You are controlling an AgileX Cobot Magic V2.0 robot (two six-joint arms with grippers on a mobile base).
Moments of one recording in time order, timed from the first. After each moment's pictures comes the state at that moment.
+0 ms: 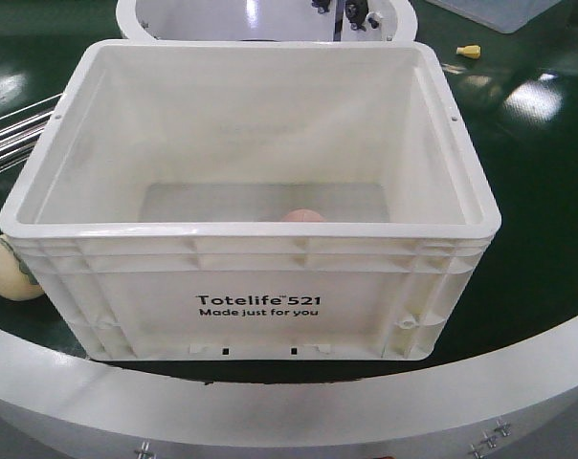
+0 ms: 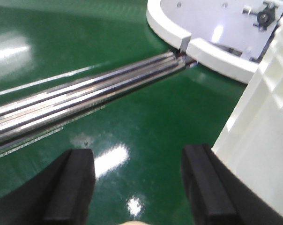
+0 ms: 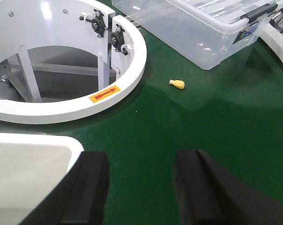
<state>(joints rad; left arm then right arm) 0.13 1.12 -0.58 0.42 -0.03 -0.54 0.31 1.41 -1.55 -0.46 0.79 0.39</state>
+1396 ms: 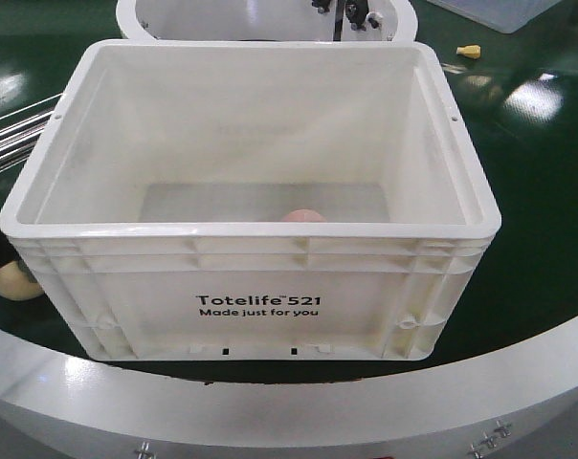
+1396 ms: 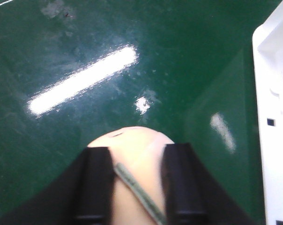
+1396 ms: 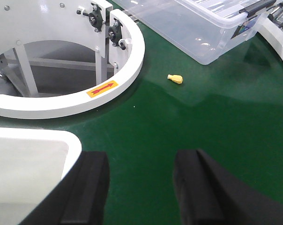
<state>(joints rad) 0.06 1.42 -0.58 0.38 0.07 -0.54 0.31 1.41 -1.55 -0.46 0.81 0.39</state>
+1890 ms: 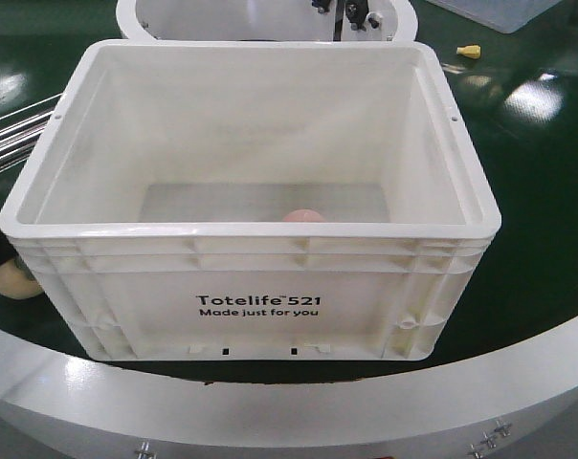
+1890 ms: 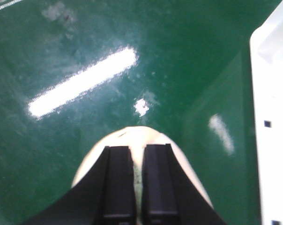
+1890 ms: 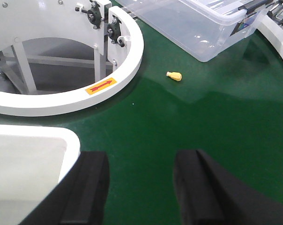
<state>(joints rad) 0.06 1.40 -0.58 0.38 0.07 -0.54 0.31 1.41 -1.55 -0.46 0.83 0.39</state>
